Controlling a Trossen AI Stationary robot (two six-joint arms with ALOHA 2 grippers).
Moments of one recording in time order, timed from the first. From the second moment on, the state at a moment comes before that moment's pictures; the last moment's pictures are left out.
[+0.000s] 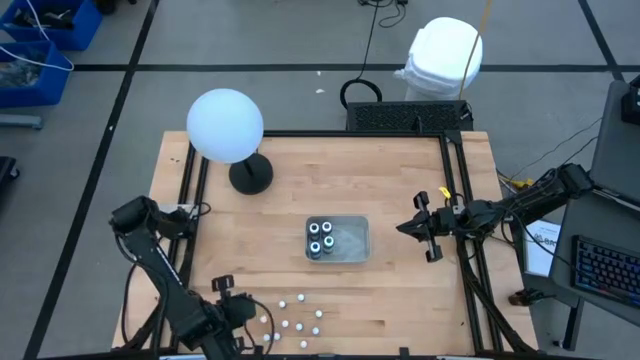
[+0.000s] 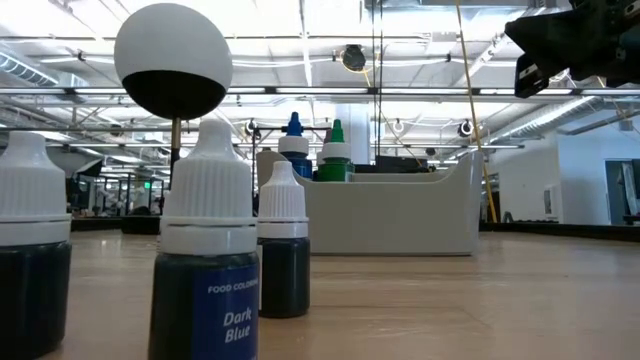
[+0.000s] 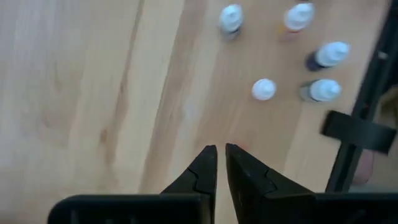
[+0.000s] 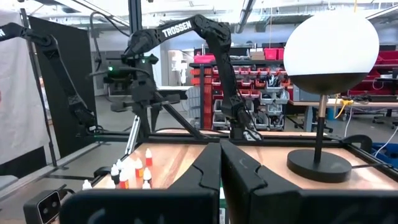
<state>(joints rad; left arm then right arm) -0.94 1.81 1.46 -1.20 -0.27 -1.21 0.34 0.55 0.02 0.73 0.21 -0.01</state>
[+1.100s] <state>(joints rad) -0.94 1.81 1.20 -0.85 -0.07 -1.27 0.34 0.55 0.02 0.74 0.21 0.00</state>
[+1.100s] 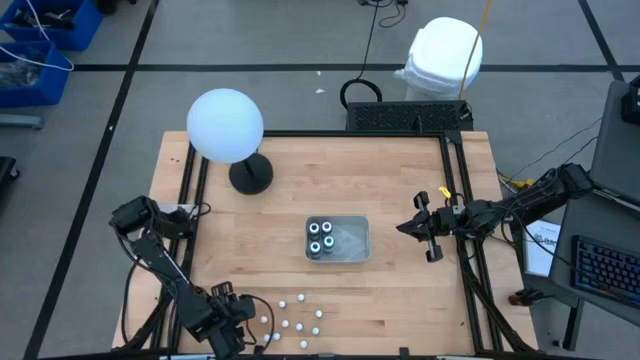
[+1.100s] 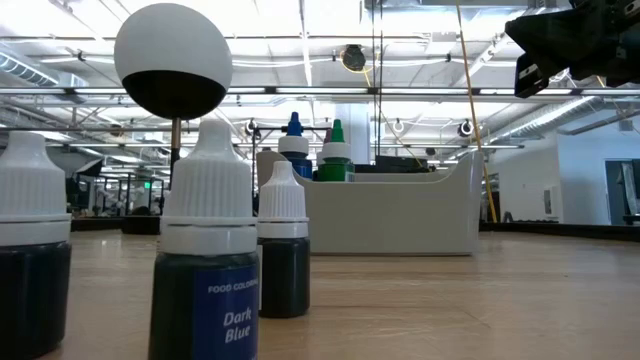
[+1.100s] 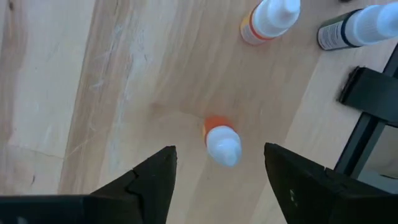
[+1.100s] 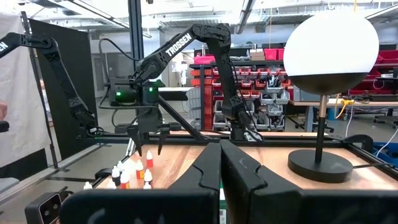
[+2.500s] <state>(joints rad) -0.90 1.81 1.20 -0.86 -0.05 -1.23 0.34 0.55 0.02 0.74 0.21 0.00</state>
